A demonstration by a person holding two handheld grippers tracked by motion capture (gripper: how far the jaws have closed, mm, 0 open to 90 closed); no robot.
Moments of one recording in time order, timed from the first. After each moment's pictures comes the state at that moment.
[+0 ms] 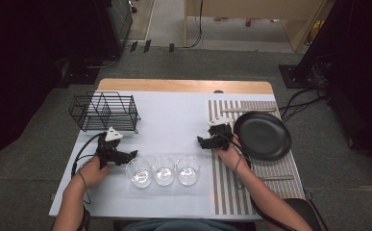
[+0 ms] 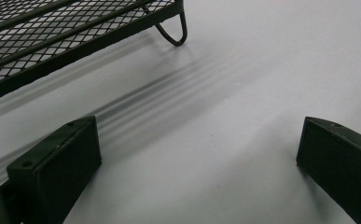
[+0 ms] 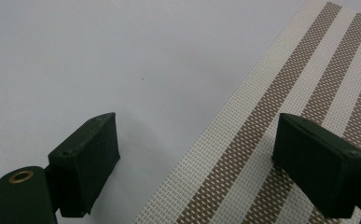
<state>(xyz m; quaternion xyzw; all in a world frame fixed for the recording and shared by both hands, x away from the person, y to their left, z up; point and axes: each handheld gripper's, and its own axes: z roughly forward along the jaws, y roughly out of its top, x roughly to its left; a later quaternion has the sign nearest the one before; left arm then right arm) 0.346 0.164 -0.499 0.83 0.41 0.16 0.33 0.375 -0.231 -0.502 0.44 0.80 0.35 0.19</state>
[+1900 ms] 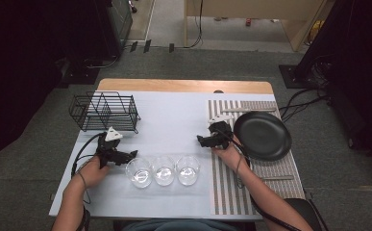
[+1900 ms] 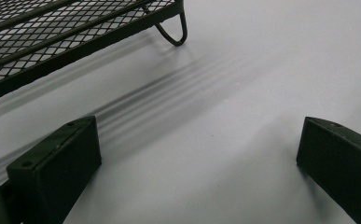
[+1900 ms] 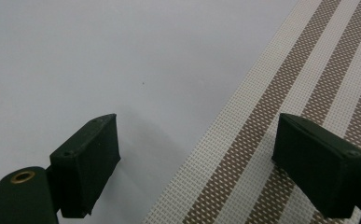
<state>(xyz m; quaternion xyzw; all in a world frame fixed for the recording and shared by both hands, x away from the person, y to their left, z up) 0.346 0.164 -0.499 0.83 0.41 0.16 0.34 0.379 -0.230 -0.496 0.46 0.80 0.35 0.16</state>
